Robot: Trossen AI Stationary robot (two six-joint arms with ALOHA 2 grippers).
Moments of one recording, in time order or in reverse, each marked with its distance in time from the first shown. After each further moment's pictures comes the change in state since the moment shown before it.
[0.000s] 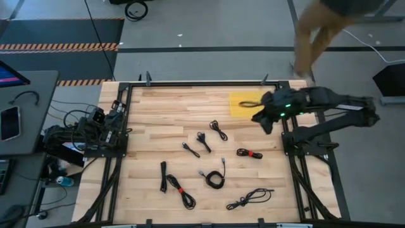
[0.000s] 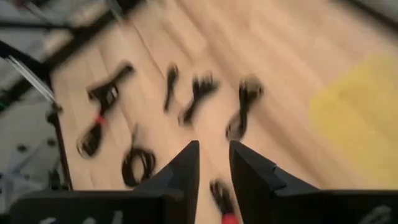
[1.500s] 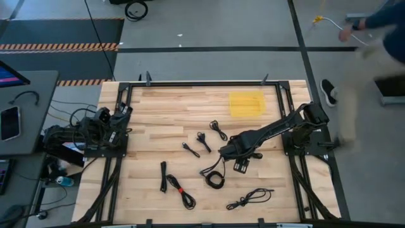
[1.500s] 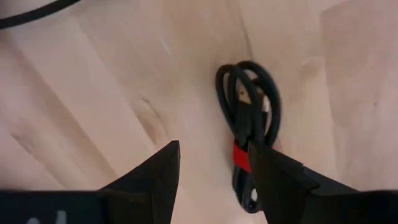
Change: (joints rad) left arm 0.000 0.000 0.000 -0.110 0.000 -0.112; right arm 0.276 0.785 0.000 -0.059 -0.073 0.050
